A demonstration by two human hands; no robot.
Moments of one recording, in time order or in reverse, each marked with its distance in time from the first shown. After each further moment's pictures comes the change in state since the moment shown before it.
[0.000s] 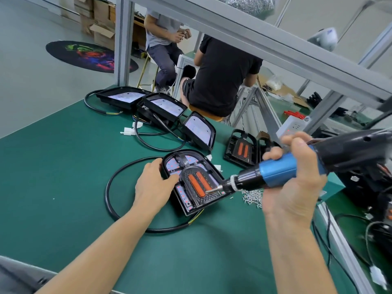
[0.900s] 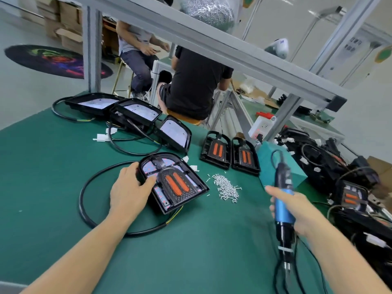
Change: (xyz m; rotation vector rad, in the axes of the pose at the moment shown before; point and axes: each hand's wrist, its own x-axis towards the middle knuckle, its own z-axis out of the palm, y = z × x) left_hand -0.003 -0.005 0.002 0.083 0.056 0.081; right_hand 0.061 -0.022 -0.164 -0.896 0.098 0.744
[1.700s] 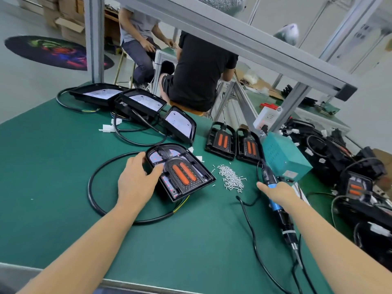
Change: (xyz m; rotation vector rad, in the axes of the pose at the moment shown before) left_hand 0.003 -0.006 0.004 -0.030 0.007 0.034; right_hand 0.055 0.018 0.023 -0.942 0.164 -0.021
